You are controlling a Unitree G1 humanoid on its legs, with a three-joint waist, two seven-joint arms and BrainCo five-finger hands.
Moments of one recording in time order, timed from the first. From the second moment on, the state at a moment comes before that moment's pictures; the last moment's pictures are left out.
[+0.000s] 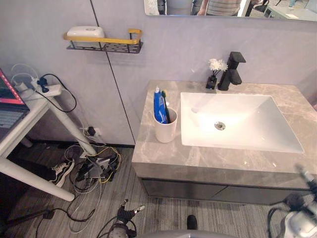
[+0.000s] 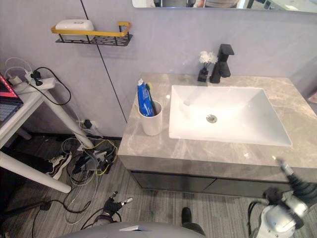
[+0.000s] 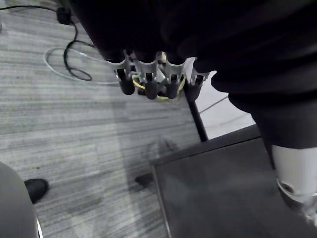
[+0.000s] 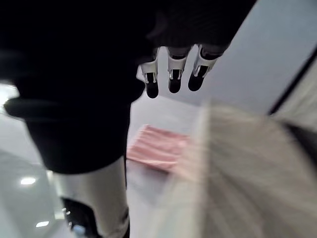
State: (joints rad) left arm 0.18 -0.03 0.15 0.87 0.51 -0.15 0.19; right arm 0.35 0.08 -0.69 -0.01 -0.15 -0.19 -0.44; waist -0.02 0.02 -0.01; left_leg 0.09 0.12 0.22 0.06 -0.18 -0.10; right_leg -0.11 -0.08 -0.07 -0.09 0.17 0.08
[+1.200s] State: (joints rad) left arm 0.11 -0.01 0.22 0.73 -0.41 -0.24 0.19; right arm 0.22 -0.04 -0.39 1.10 0.22 -0.16 -0.13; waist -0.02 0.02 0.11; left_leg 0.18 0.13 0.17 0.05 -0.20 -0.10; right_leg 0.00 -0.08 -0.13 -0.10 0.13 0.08
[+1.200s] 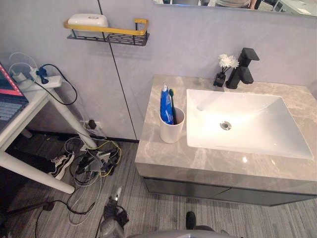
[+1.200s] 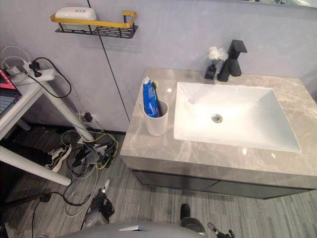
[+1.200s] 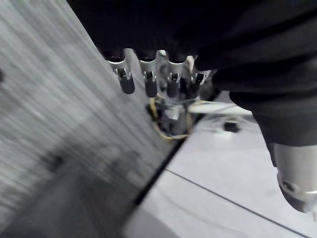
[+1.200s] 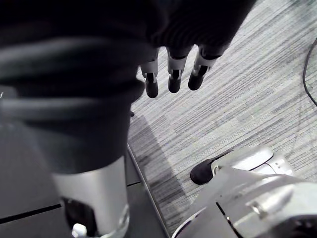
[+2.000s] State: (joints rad) left arm 0.11 -0.03 -0.19 -0.36 -0.39 -0.43 0.09; right arm 0.23 -0.06 -0.35 1.11 0.26 -0.19 -0.11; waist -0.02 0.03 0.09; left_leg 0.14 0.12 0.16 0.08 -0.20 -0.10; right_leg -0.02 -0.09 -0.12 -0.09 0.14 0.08
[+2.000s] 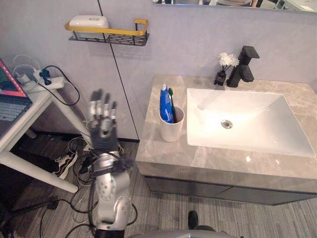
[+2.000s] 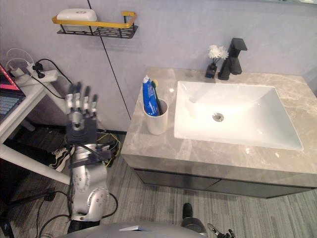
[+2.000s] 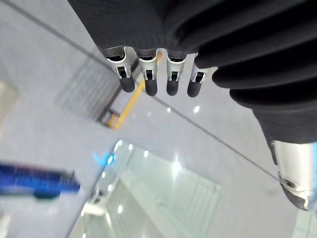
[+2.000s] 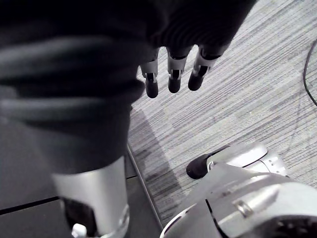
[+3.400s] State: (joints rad) left arm 0.04 0.16 -0.59 -0.07 -0.43 -0.32 -0.11; right arm 0.22 -0.09 -0.26 1.14 0.26 -0.18 -0.09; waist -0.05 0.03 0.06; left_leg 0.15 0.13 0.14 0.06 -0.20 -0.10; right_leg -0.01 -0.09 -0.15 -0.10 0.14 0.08
